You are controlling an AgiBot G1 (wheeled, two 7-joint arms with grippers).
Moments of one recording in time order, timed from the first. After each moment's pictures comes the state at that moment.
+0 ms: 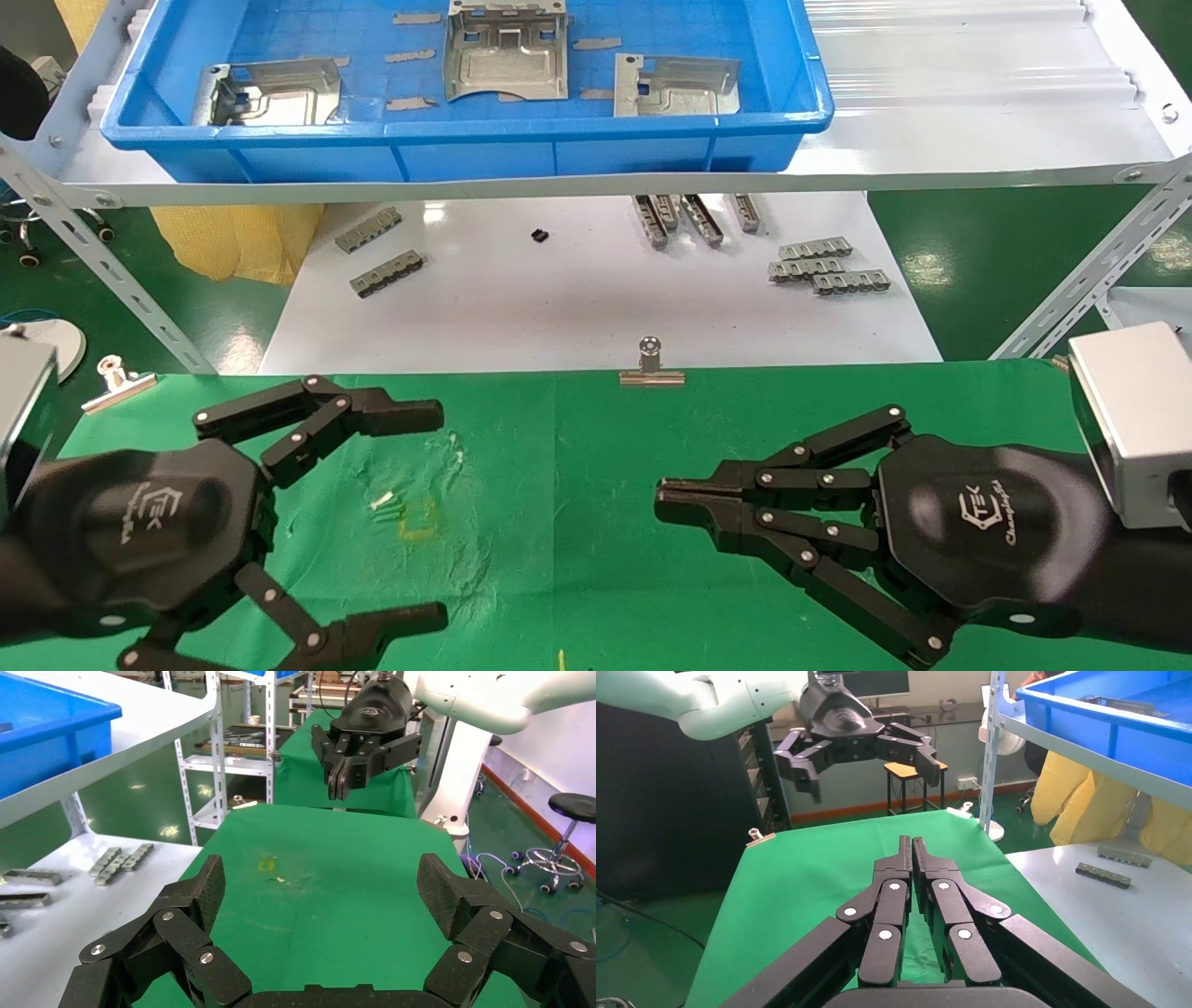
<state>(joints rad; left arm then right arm) -1.14 0.61 0.27 -1.26 0.75 1.48 -0.19 1.08 -0.60 -0.31 1.28 -0.71 -1.48 0.17</state>
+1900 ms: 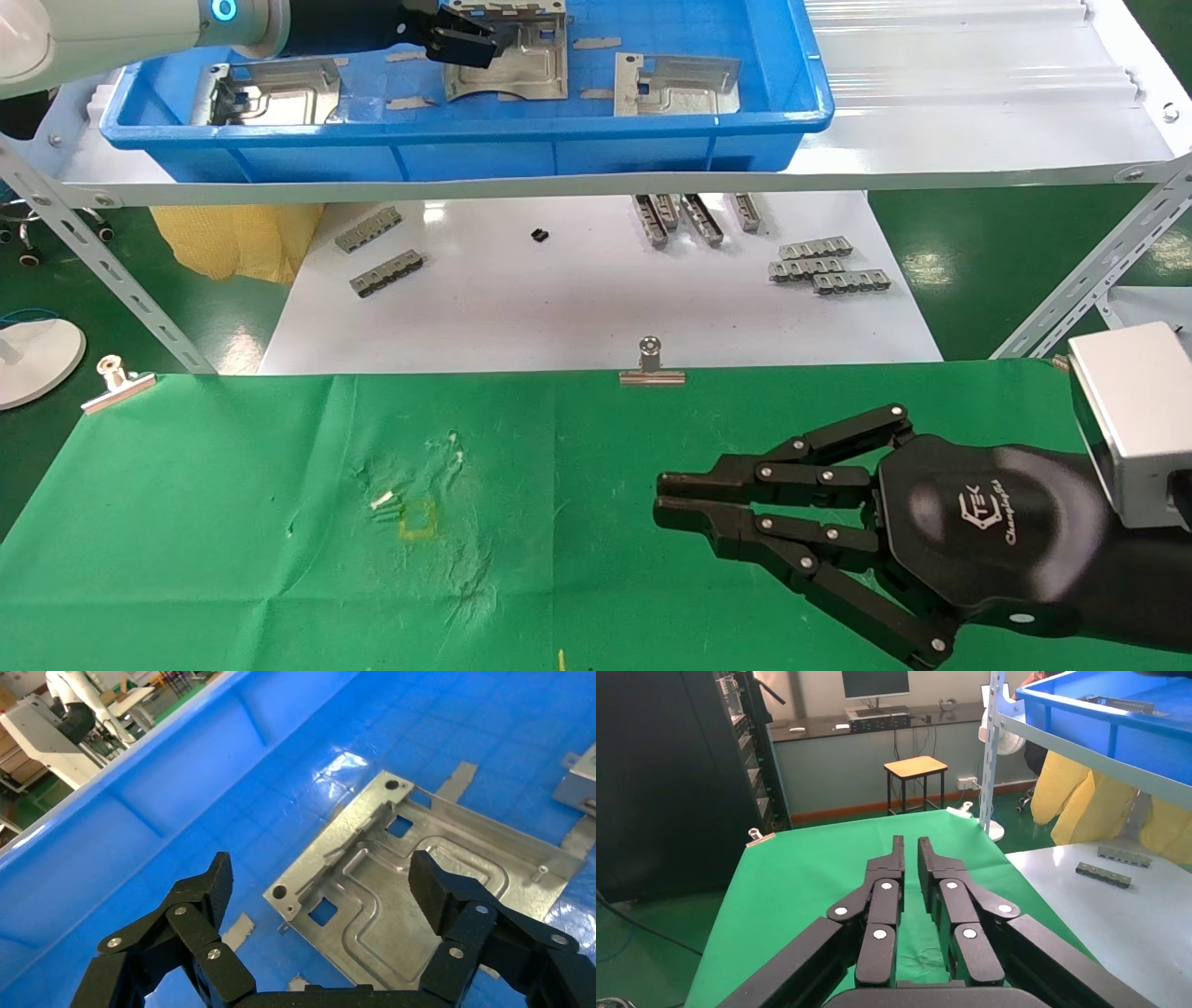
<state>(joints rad) -2.08 1.36 0.64 -0.12 1.50 0.78 -0.02 1.08 -0.60 -0.32 1.28 -0.71 -1.48 0.17</state>
